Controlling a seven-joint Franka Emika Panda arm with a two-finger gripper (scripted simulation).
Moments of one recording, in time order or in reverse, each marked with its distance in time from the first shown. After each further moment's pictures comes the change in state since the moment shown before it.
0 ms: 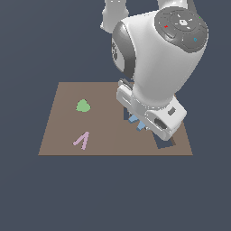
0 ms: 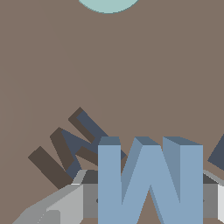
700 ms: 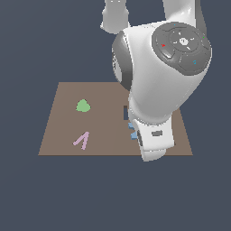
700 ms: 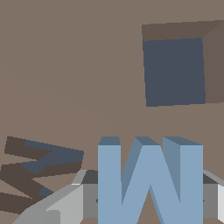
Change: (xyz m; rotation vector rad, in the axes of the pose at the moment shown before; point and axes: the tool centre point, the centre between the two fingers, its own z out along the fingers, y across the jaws) arm -0.029 0.020 0.002 0.000 0.000 0.604
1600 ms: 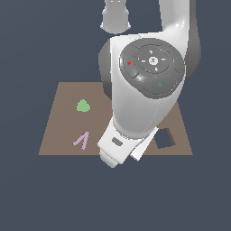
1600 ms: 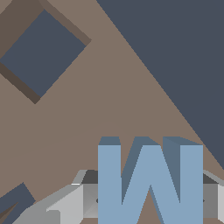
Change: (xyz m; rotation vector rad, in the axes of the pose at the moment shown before) arm -0.040 0.021 0.003 0.001 -0.001 0.794
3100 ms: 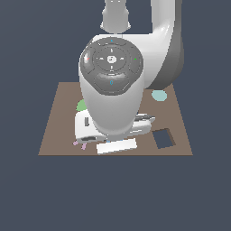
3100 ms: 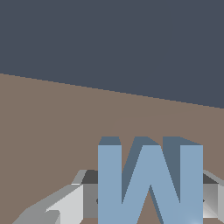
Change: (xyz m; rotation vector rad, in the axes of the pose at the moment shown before) arm -0.037 0.021 0.003 0.001 -0.001 0.769
